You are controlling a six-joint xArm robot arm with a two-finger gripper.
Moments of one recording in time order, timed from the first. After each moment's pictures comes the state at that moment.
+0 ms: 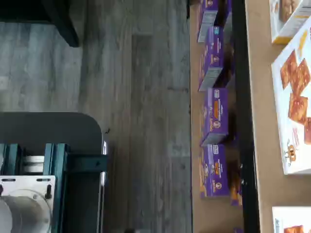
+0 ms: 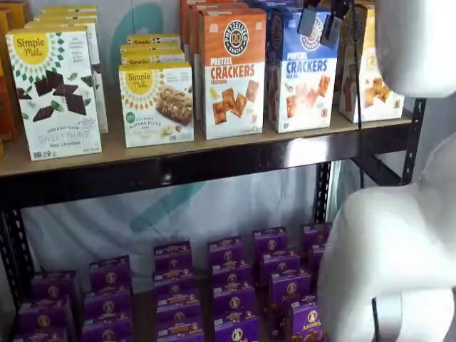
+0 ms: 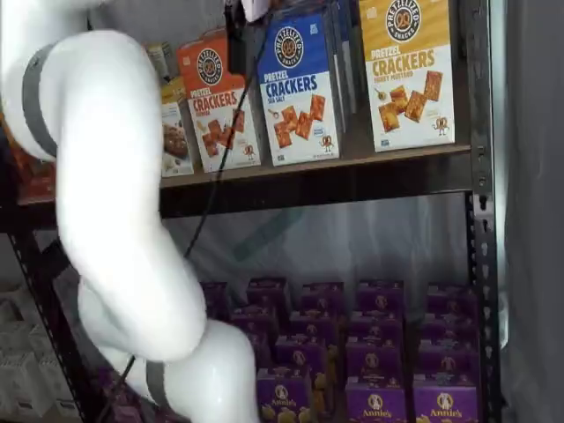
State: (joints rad) arm -0.26 -0.35 -1.62 0.32 2.01 -1.70
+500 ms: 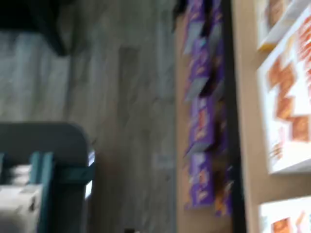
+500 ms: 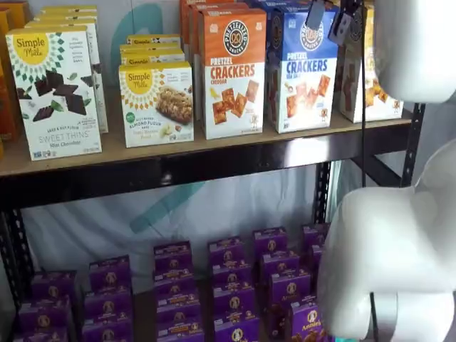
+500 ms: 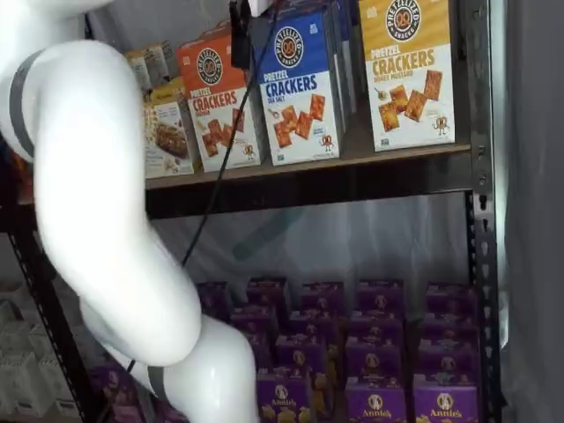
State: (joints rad) arm -0.39 -0.41 -1.58 0.42 1.99 -1.76
